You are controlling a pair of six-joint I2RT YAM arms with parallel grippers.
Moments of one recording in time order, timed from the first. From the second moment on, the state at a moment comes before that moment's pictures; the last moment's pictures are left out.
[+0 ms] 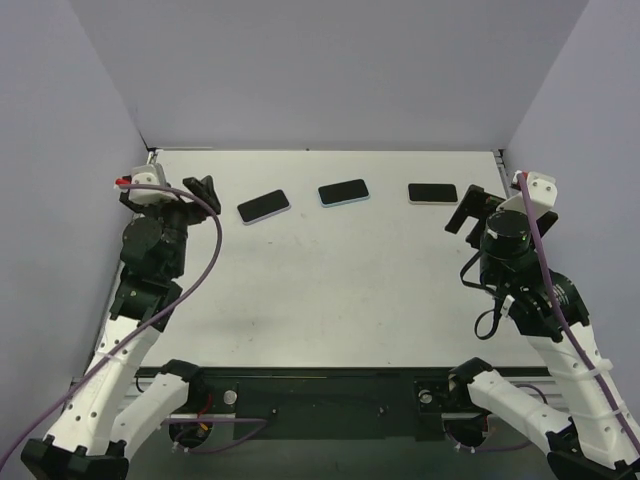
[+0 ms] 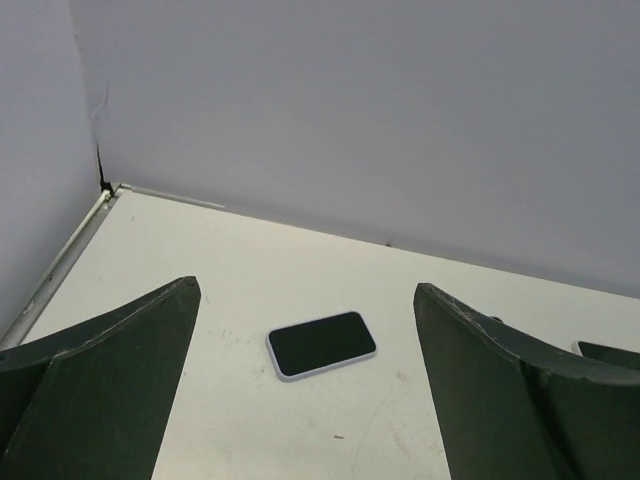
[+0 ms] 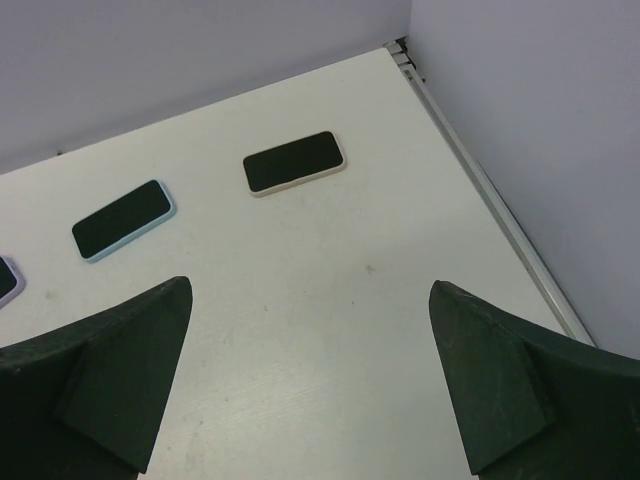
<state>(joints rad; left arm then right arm) -0.31 0.79 0.89 0.06 -0.37 -0.21 0.47 0.84 1.21 -0.71 0.75 0.34</state>
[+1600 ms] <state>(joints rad) 0.09 2.36 1.53 0.25 0.47 -1.22 0.47 0.76 1.12 -0.65 0.45 0.37</state>
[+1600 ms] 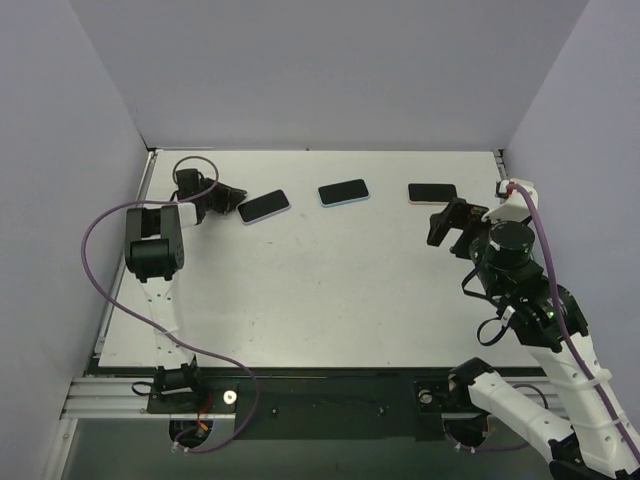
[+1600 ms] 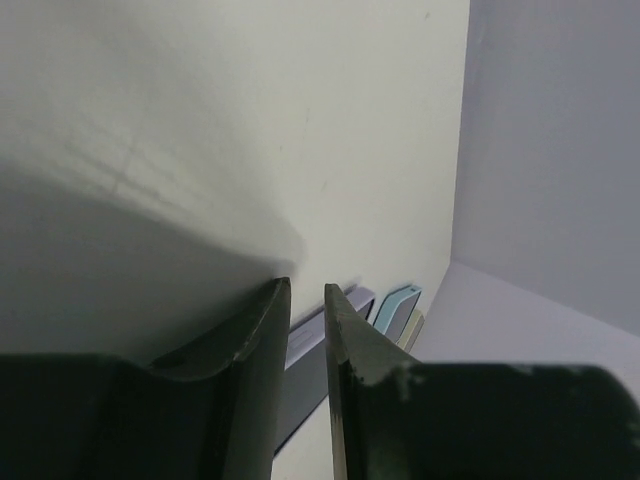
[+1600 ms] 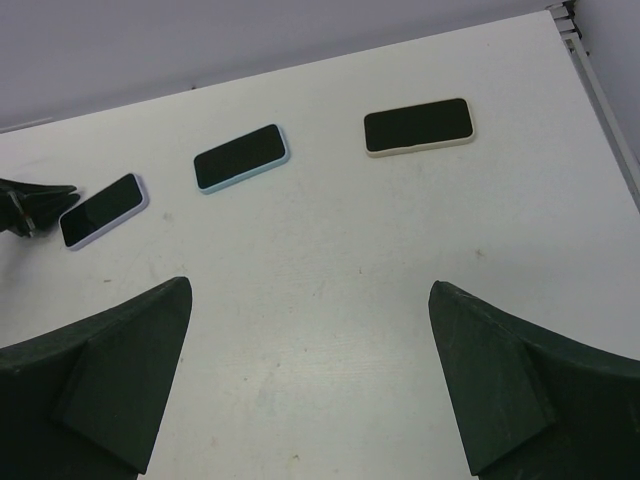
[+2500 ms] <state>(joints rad) -0.21 2.24 1.80 -0.55 0.16 -0.50 0.47 0.63 1.07 -0.65 0.45 0.37</state>
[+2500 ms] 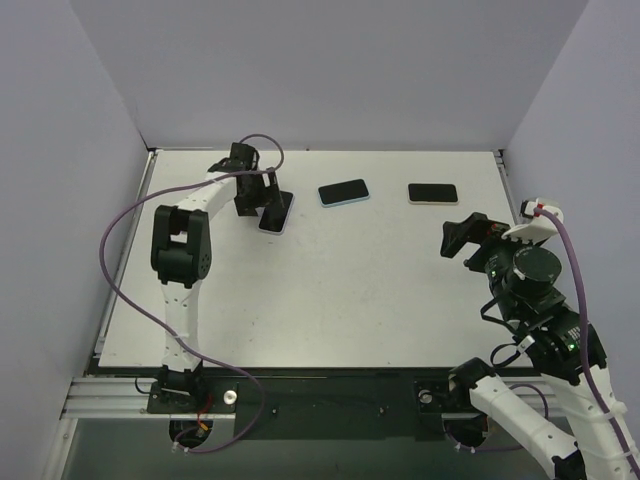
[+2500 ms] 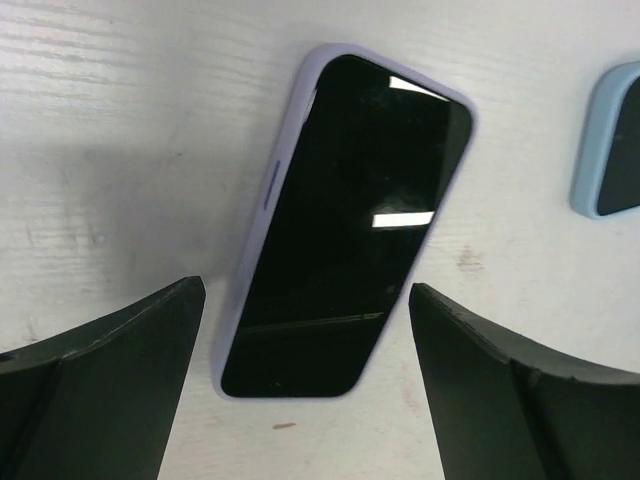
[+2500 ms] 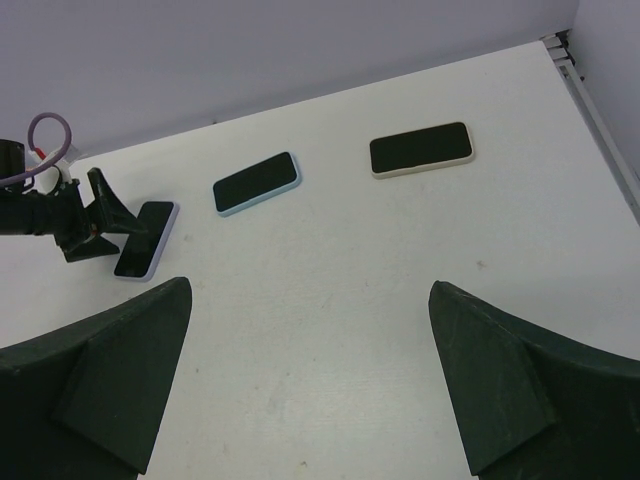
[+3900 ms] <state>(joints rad) -0.38 2.33 1.95 -0.86 -0.14 -0.30 0.47 0.63 1.04 -0.64 0.45 0.40</state>
